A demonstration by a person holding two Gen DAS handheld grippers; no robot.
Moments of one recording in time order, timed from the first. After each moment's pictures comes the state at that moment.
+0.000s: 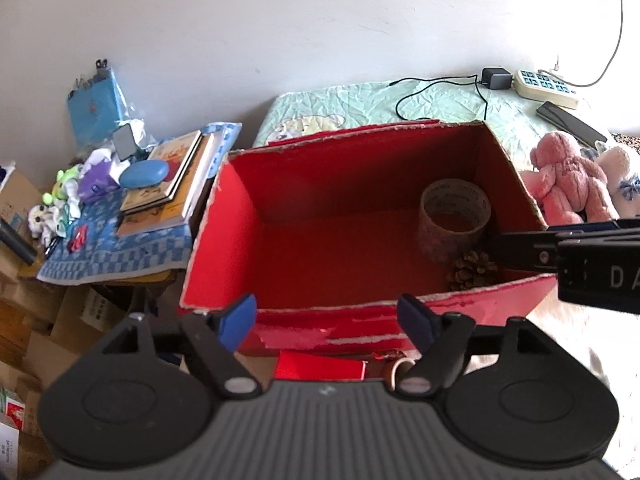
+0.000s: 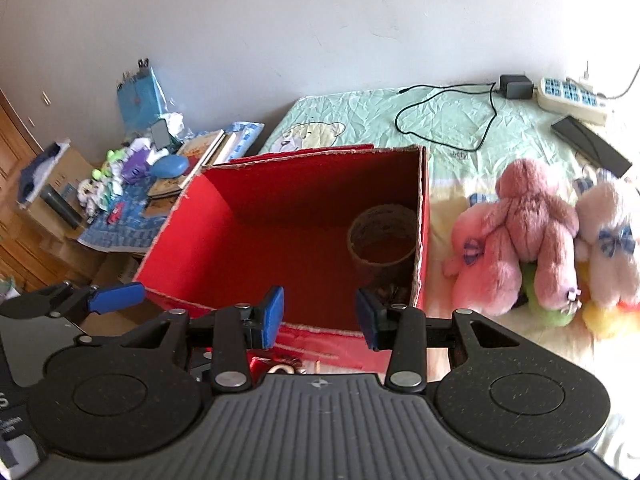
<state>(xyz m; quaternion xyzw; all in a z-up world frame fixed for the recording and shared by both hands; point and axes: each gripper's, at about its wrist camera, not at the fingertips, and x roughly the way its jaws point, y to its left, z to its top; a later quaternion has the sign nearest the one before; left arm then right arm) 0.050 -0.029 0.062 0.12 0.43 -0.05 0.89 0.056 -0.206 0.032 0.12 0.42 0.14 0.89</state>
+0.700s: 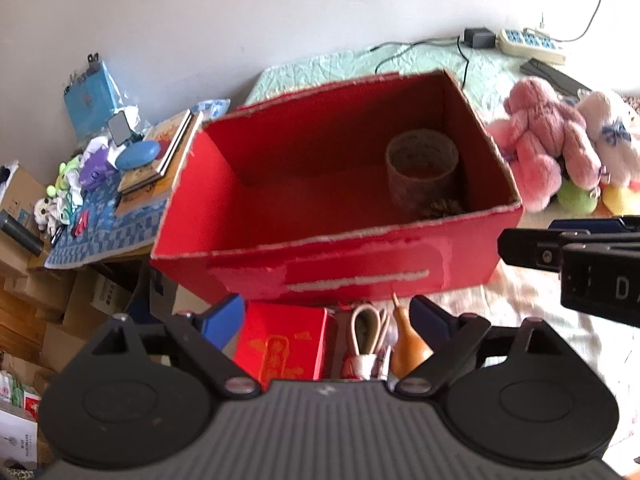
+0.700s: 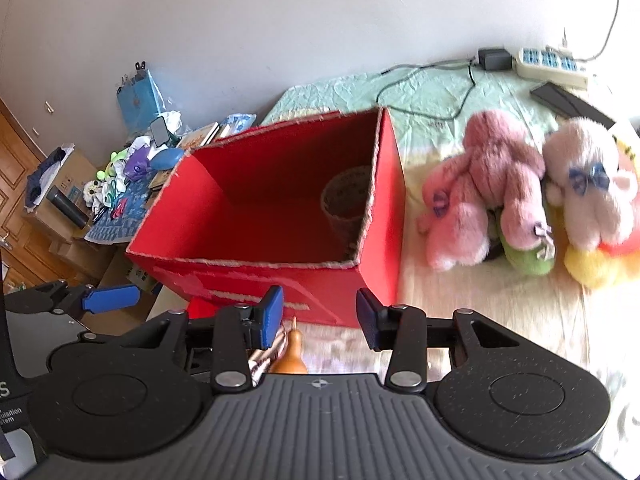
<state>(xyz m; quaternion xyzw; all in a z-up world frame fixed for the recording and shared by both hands) 0.020 -0.065 0.043 0.15 0.46 -0.04 0.87 0.023 -0.238 0.005 0.14 0.42 0.14 0.88</state>
